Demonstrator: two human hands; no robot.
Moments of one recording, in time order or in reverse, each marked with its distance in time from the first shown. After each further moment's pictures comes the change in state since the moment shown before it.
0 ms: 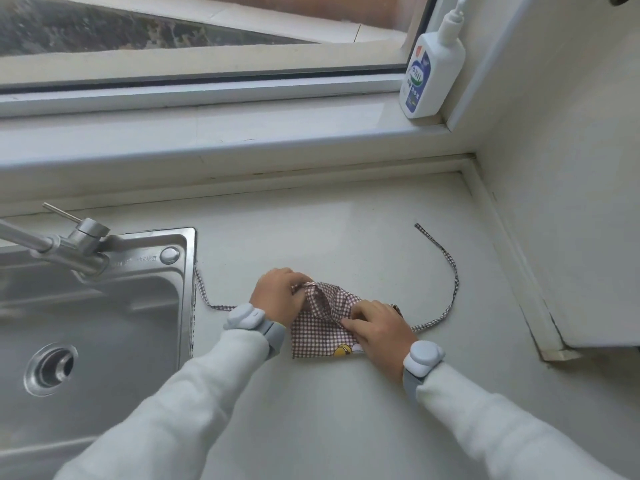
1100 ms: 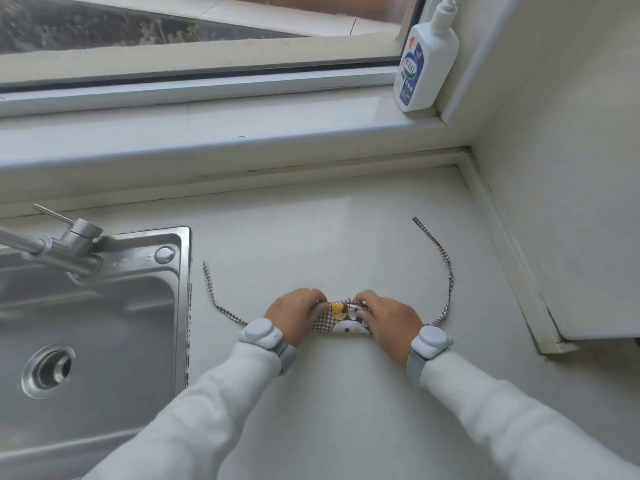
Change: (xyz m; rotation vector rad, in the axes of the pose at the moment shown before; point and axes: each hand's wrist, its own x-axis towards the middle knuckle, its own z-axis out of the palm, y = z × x) left_hand -0.016 0.006 0.033 0.091 -0.204 0.126; right_hand 0.009 0.007 -0.021 0.033 -0.214 0.347
